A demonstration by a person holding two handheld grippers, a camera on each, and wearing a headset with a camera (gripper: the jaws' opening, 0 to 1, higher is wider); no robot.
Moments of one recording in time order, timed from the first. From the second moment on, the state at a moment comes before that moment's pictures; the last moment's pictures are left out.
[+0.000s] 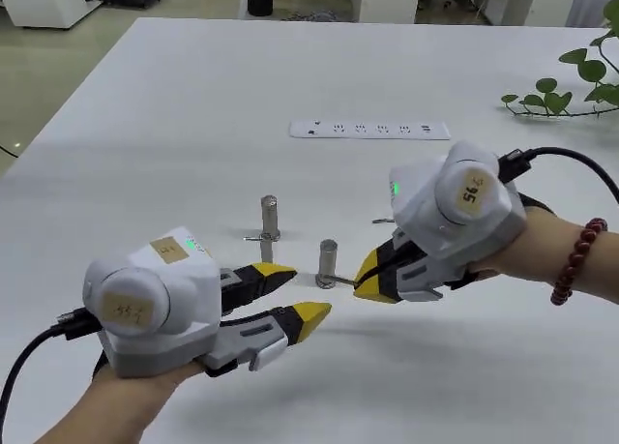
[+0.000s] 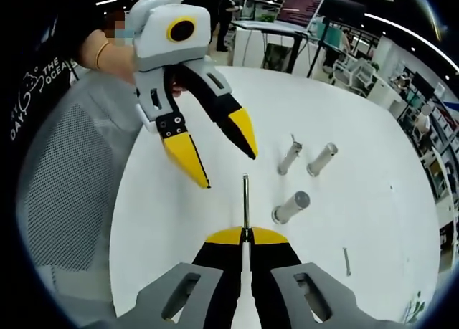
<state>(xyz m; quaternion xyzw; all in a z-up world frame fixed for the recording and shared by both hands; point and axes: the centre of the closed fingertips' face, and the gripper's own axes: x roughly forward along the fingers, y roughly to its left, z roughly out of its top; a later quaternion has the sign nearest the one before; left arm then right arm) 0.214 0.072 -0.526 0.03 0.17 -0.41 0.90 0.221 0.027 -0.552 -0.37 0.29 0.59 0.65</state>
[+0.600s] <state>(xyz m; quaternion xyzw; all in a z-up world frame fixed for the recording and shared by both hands) 0.244 0.068 -0.539 0.02 0.18 -0.35 0.92 0.254 0.006 -0.563 -0.42 0.31 0.55 0.65</state>
